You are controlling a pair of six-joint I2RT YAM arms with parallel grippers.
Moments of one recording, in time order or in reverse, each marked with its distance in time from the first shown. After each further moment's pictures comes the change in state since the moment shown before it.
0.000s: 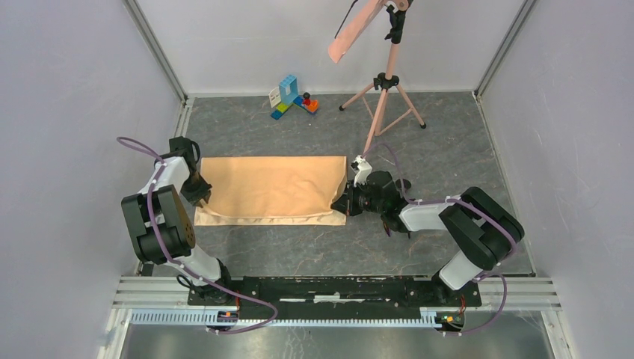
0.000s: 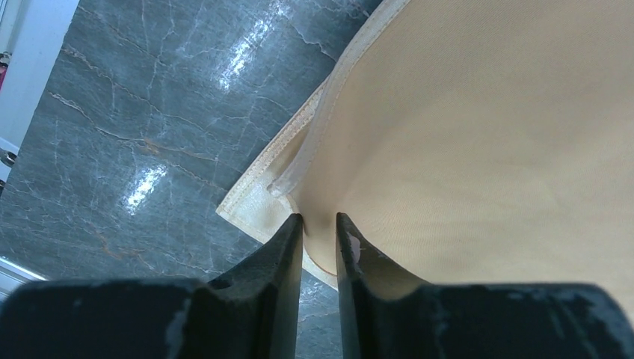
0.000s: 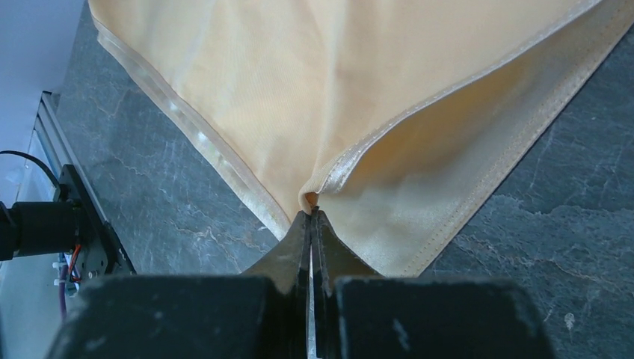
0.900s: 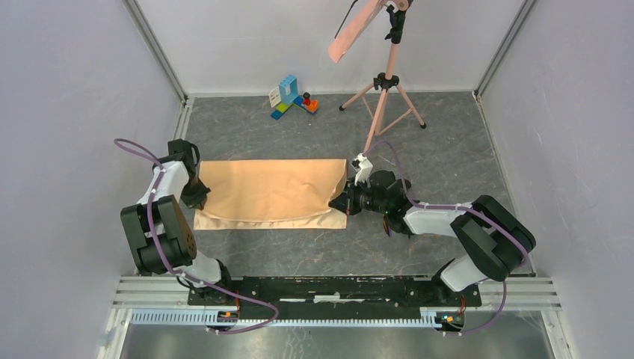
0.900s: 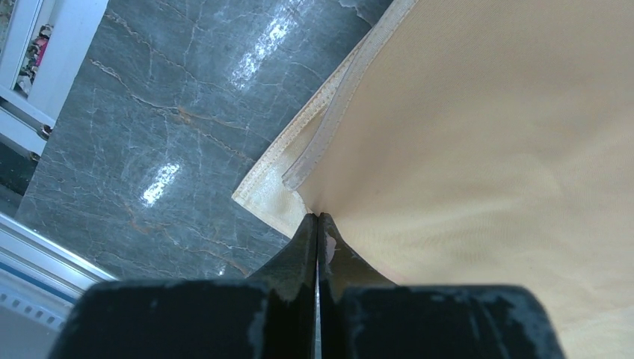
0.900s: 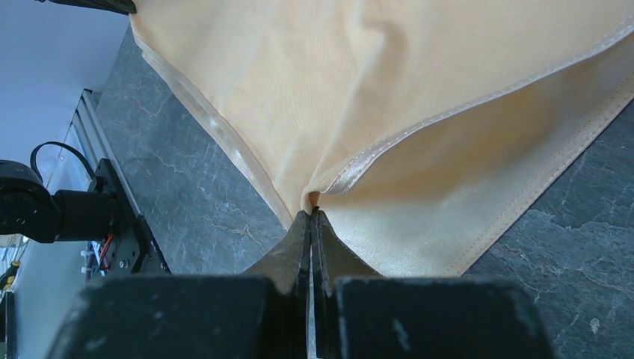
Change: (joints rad) left arm 0.000 -0.080 -0.037 -0.044 -0.032 0.011; right arm 0.018 -0.082 -0.012 0.005 -0.023 0.001
